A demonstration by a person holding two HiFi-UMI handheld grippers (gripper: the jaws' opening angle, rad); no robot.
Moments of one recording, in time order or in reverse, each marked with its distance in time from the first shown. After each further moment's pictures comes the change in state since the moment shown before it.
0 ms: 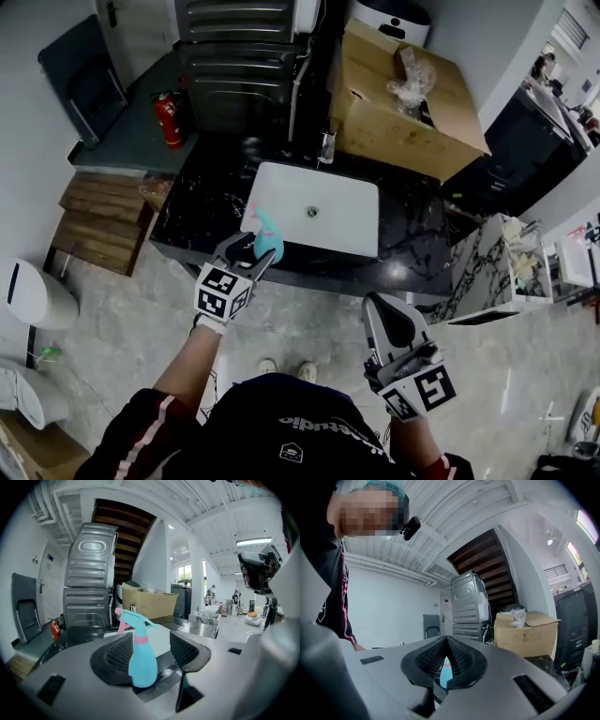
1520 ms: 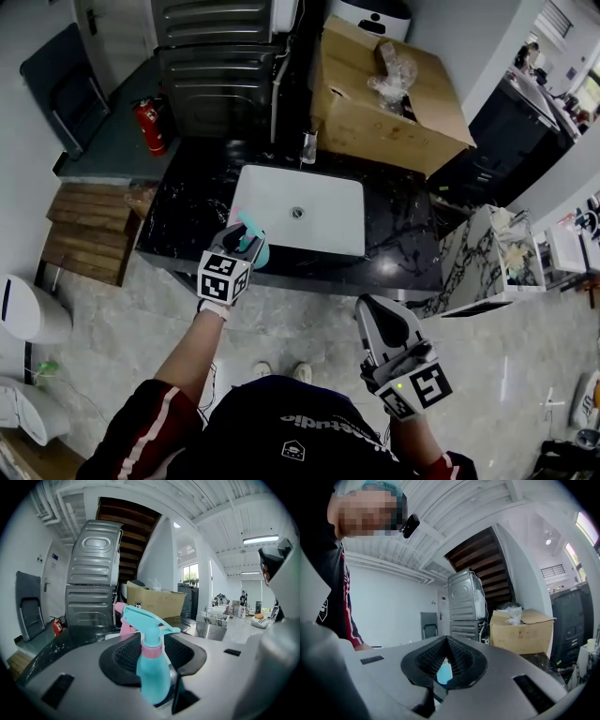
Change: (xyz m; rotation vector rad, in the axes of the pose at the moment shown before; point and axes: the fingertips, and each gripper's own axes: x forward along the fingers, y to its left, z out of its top) left arm 0.056 0.024 -0.003 -0.028 0.005 0.057; right arm -0.006 -0.016 -0.010 0.011 0.033 -0.033
